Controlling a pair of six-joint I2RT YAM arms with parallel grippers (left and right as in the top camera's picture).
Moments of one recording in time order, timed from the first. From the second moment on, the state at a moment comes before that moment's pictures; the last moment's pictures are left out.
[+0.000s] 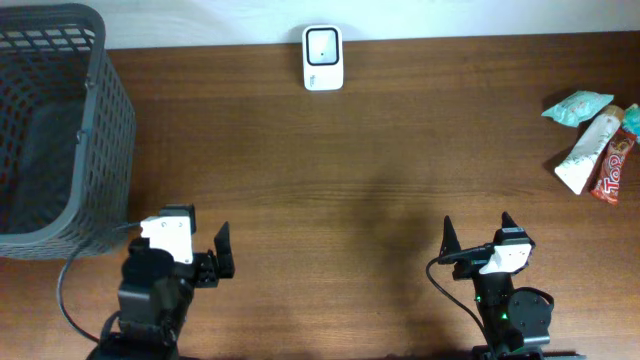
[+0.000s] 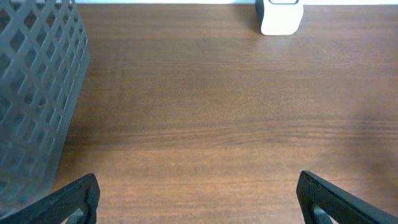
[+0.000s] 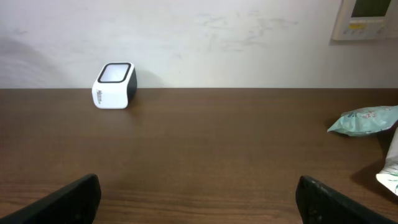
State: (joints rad) left arm -0.18 0.53 0.64 -0.66 -0.11 -0.11; right arm 0.03 0.01 0.01 -0.08 -0.01 0.03
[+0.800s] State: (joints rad) left arm -0.01 0.01 0.01 -0.07 -0.04 0.01; right arm 0.03 0.01 0.01 -0.08 -0.01 0.03
